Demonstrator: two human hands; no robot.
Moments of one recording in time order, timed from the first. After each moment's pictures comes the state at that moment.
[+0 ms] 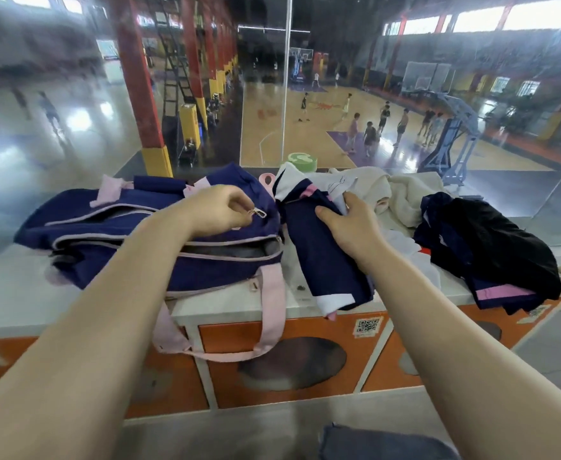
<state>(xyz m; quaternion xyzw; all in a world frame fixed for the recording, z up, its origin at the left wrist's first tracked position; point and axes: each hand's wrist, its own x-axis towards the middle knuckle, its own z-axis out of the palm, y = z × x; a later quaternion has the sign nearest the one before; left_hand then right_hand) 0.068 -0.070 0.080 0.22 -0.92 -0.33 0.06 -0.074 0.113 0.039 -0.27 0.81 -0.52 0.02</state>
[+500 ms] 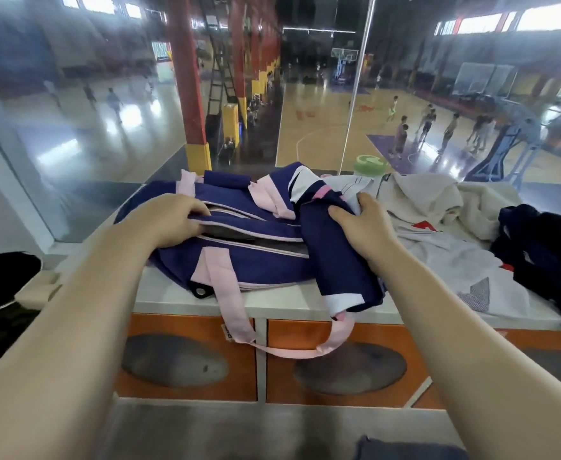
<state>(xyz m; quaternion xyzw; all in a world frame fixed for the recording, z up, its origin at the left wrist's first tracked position) 0.191 -0.186 0.056 0.32 -0.94 -0.09 0.06 -0.012 0.035 0.041 -0.28 0.79 -0.54 0.09</state>
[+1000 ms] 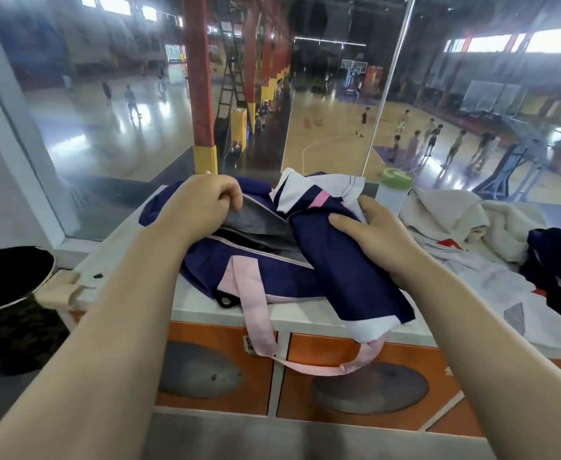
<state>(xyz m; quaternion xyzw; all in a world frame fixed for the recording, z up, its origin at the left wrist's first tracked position) 0.187 -0.205 0.057 0.25 -0.91 -0.20 0.28 0.025 0.016 0.066 -0.39 0.77 -0.49 0.13</state>
